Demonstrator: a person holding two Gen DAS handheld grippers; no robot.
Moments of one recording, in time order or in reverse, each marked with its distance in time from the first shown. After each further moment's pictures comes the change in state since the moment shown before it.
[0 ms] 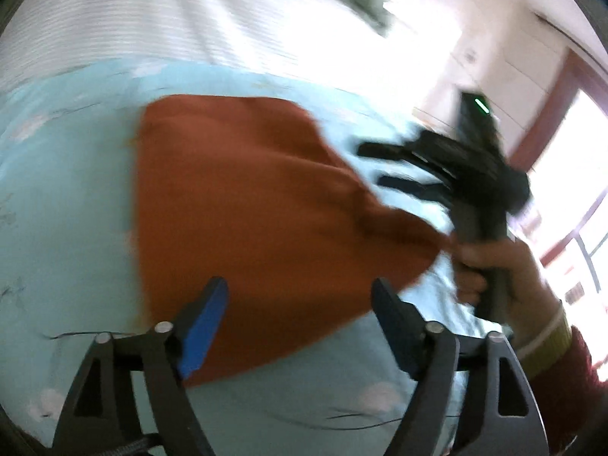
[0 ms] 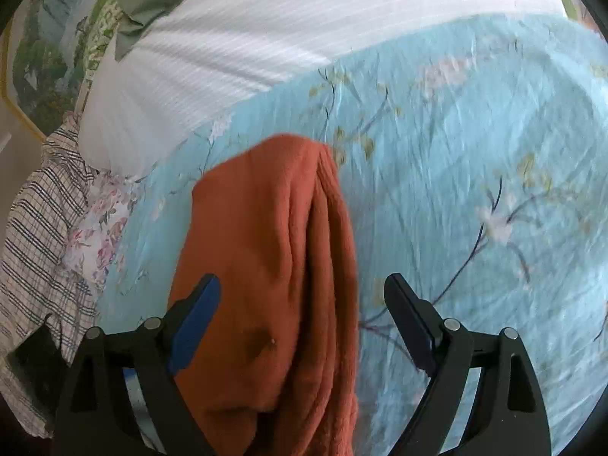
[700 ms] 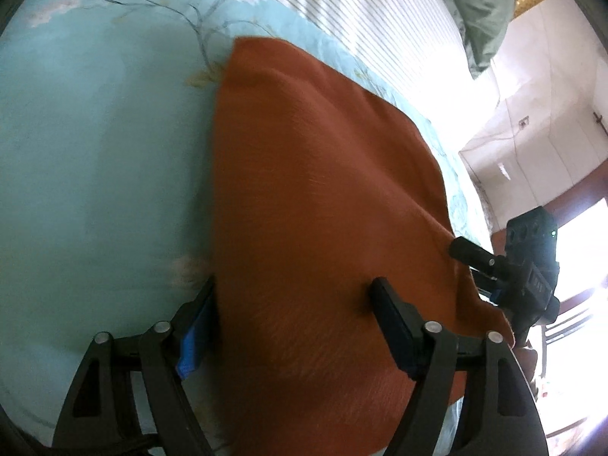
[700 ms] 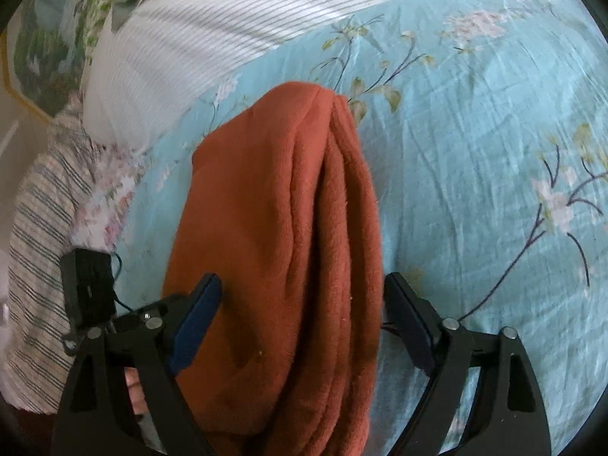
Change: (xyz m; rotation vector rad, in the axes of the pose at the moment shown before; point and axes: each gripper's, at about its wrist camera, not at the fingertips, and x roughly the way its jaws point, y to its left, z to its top) left arm 0.082 0.101 0.041 -0.316 0.115 -0.103; right arm 0.038 0.003 -0.004 -0.053 0.113 0.027
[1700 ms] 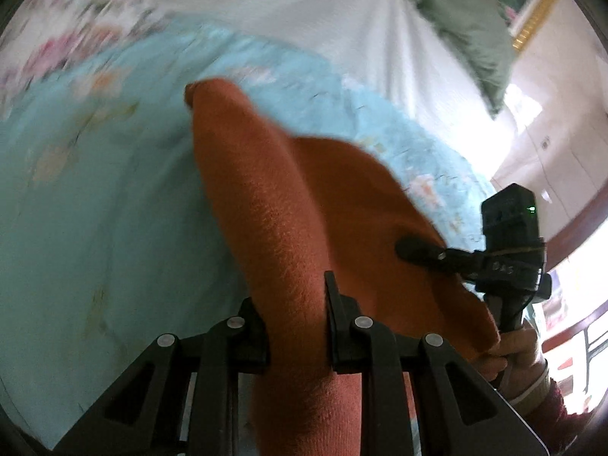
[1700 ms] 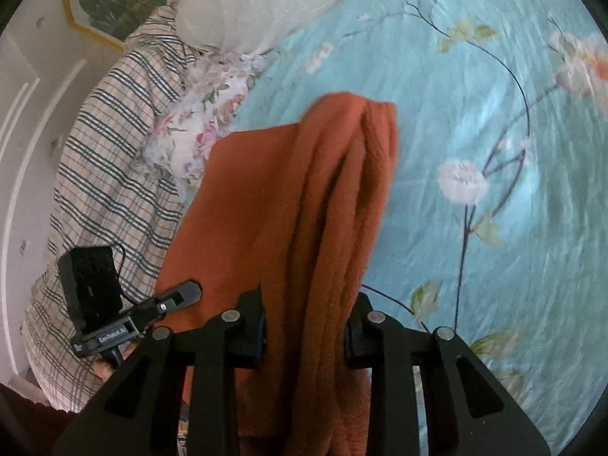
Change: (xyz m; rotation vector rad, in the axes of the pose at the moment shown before) left arm -0.222 0.107 -0.105 -0.030 -0.202 0.212; right arm 0.104 0.190 -0.092 -0.098 0.167 0.334
